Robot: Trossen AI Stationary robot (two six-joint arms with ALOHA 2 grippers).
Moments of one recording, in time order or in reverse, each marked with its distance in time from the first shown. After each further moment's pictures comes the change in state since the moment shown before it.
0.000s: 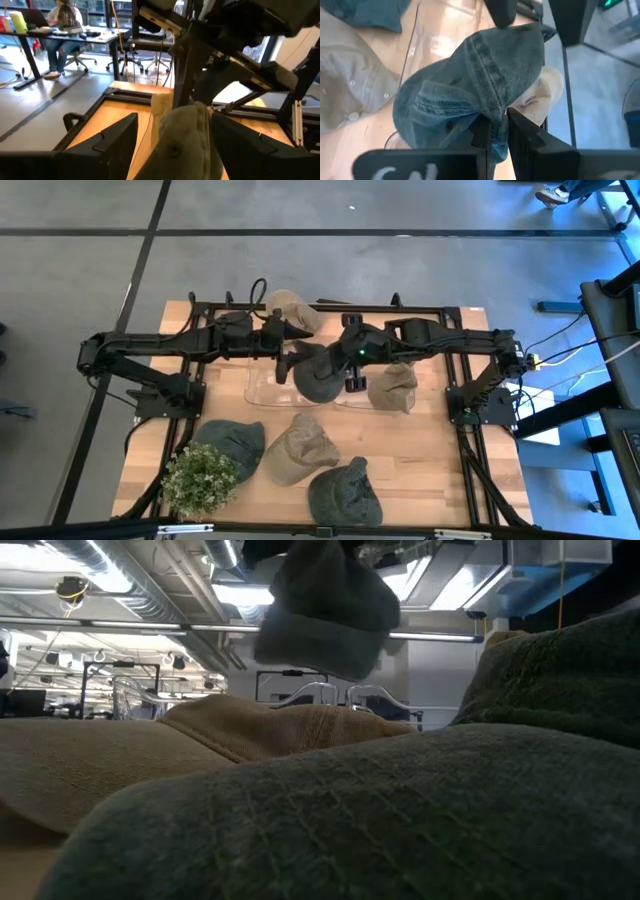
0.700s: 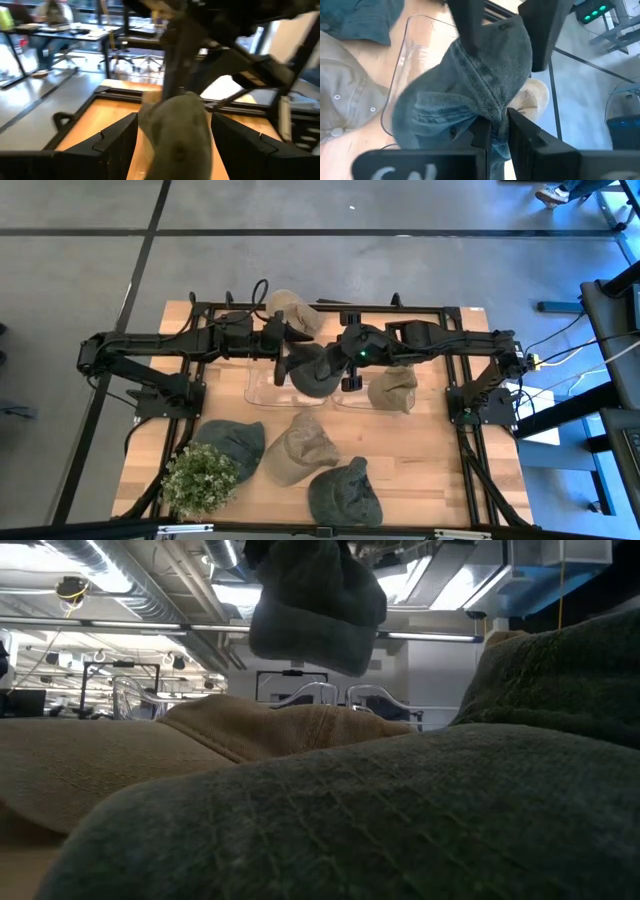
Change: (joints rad) left arm 0.000 0.000 0.000 -0.011 0.069 0.000; right arm 0.012 0.000 0.000 0.063 0.061 -0.021
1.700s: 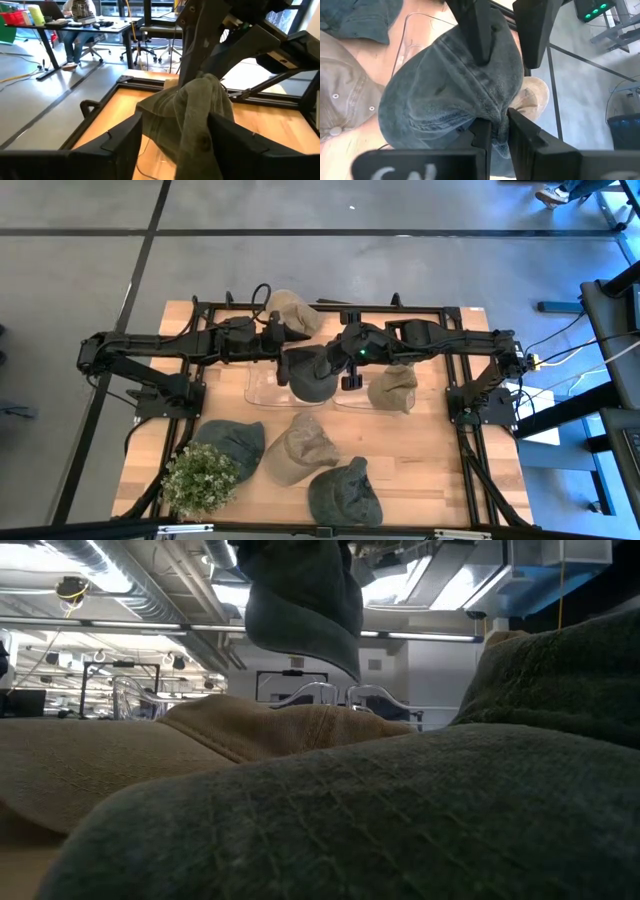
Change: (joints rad) left arm -0.033 0.000 0.000 -0.059 -0.178 0.031; right arm -0.001 0.000 0.000 -0.004 -0.008 0.000
